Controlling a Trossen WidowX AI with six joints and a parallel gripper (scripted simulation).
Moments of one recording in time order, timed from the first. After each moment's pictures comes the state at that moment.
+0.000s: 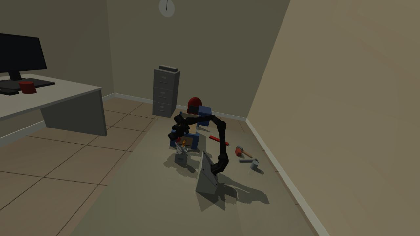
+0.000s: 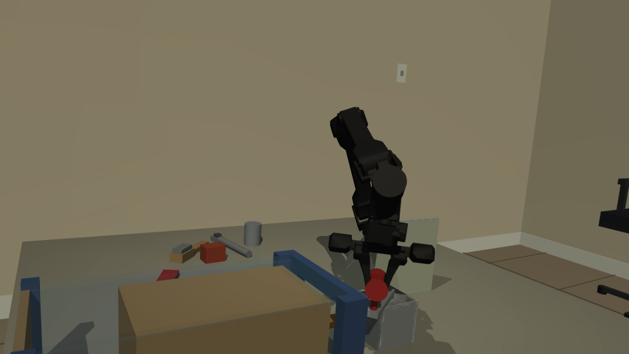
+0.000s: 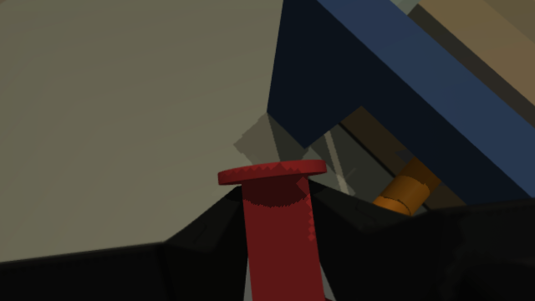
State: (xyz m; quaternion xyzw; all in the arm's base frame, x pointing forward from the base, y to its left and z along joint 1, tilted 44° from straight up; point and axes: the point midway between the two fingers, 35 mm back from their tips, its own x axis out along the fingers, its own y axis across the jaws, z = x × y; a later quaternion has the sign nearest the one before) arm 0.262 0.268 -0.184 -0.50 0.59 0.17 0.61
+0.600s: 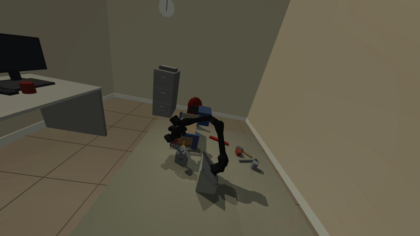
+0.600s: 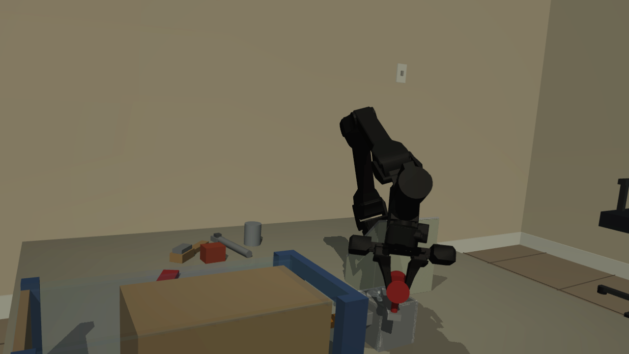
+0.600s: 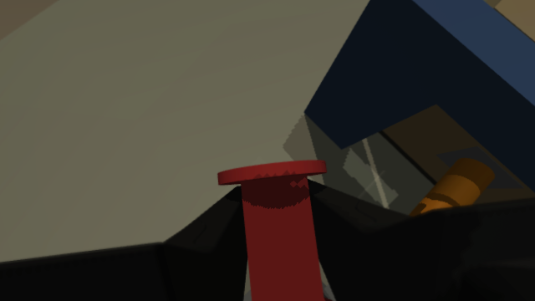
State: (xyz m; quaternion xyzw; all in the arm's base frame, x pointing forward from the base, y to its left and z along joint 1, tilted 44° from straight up) arm 0.233 0.287 -0.198 -0.49 0.59 0.18 0.62
